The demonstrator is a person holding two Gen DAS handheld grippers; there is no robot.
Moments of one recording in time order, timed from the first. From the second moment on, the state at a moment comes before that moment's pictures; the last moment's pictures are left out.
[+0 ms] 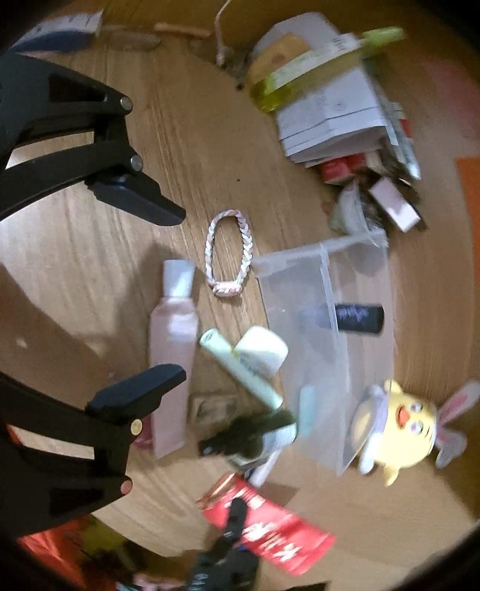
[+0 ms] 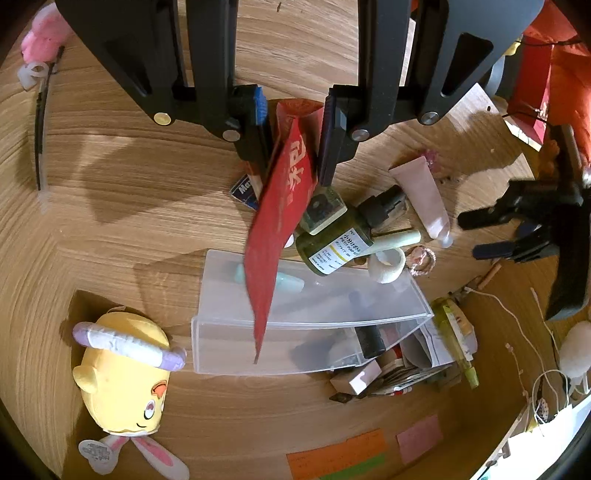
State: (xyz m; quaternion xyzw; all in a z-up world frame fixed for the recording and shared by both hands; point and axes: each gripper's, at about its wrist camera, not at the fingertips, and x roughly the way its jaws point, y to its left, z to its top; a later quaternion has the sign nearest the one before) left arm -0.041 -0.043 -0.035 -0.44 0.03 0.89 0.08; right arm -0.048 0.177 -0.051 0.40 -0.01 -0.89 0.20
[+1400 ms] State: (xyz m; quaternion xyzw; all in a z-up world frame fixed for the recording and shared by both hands) left arm -0.047 -0.034 -0.050 -0.48 0.01 0.87 0.13; right arm -0.066 0.176 -0.015 0.36 -0.02 -0.91 0.21
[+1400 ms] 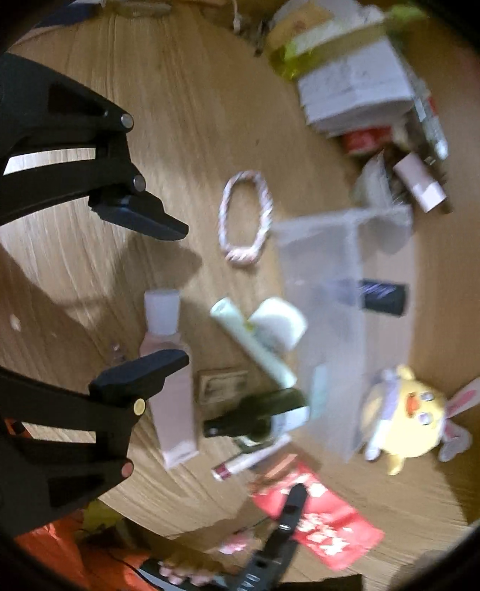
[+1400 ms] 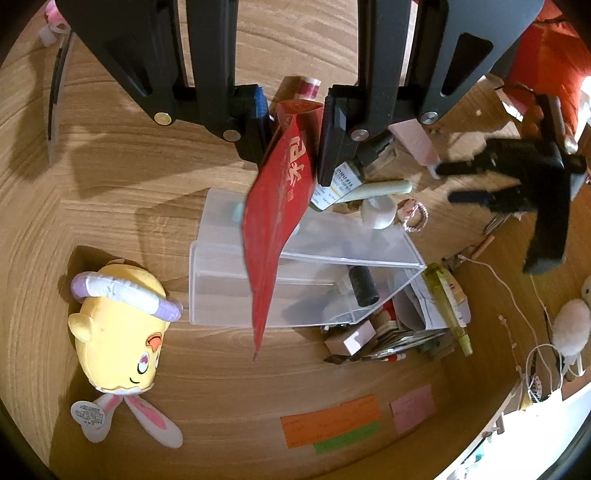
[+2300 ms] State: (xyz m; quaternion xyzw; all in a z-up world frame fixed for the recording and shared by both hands) left arm -0.046 -0.033 -0.053 -0.47 -0.05 0.86 0.18; right arm -0.183 0.144 0.007 0.36 0.02 -0.92 0.16
